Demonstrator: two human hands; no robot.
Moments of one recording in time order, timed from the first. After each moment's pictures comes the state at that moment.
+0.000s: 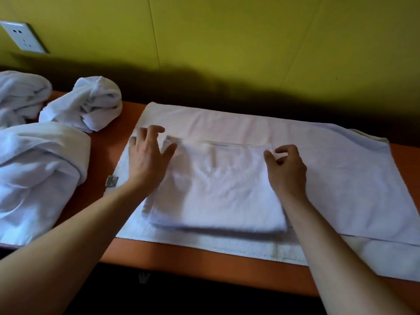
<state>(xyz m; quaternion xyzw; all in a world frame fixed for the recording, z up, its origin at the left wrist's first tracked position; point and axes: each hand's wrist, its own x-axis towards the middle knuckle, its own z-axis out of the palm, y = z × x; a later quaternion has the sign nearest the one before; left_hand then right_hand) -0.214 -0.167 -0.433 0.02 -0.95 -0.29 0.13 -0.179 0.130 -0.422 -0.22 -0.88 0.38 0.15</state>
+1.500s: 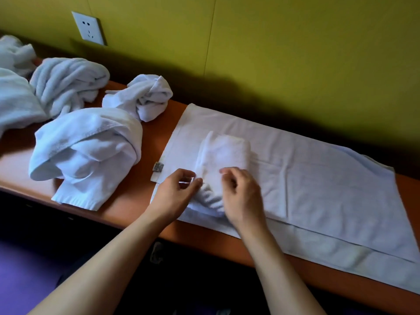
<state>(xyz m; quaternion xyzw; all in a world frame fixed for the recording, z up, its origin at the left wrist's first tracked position) -0.102 -0.220 -0.414 0.13 -0.81 -0.56 -0.09 -0.104 -0.055 -0.390 -0.01 -0.92 0.39 0.10</state>
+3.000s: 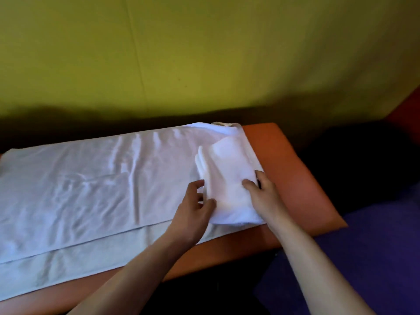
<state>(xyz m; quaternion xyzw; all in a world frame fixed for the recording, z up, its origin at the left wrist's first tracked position) -0.053 0.160 -0.387 -0.11 -0.78 -0.57 -0.23 -0.016 0.349 -0.385 -0.30 -0.79 0.53 0.10</state>
